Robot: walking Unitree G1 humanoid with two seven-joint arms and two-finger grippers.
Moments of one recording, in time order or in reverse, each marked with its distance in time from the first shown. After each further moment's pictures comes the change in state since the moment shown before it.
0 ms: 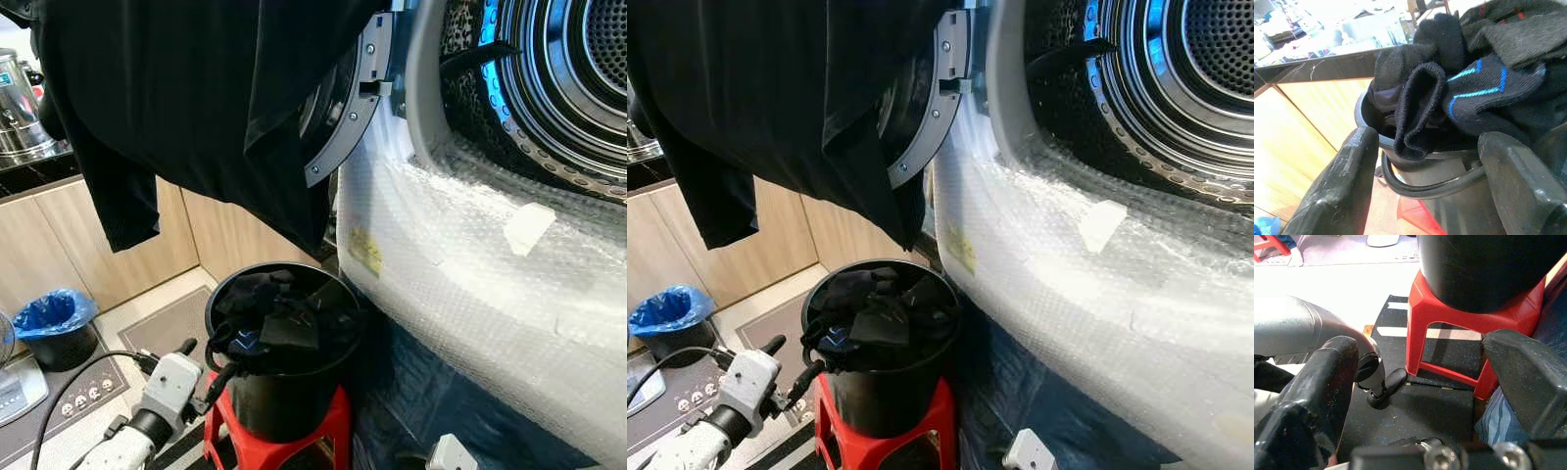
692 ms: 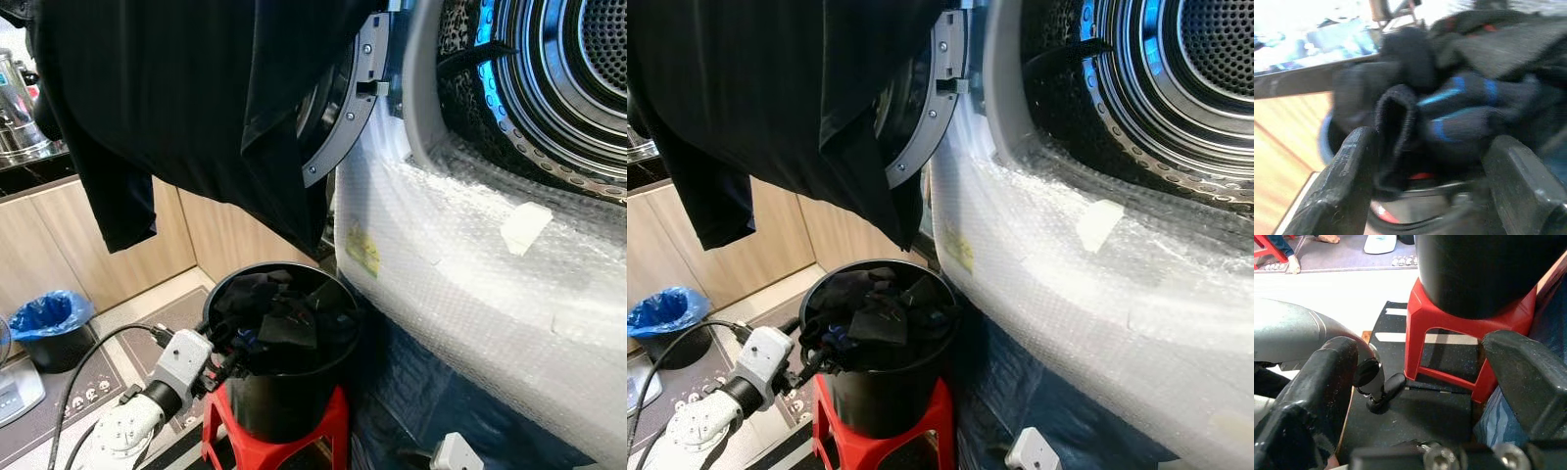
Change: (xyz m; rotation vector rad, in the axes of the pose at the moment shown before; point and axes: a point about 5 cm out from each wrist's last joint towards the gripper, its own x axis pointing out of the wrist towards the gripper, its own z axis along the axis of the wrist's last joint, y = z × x) left arm 0.027 -0.006 0.003 0.011 -0.023 -0.167; right arm -0.010 0.008 0.008 0.002 -0.021 -0.011
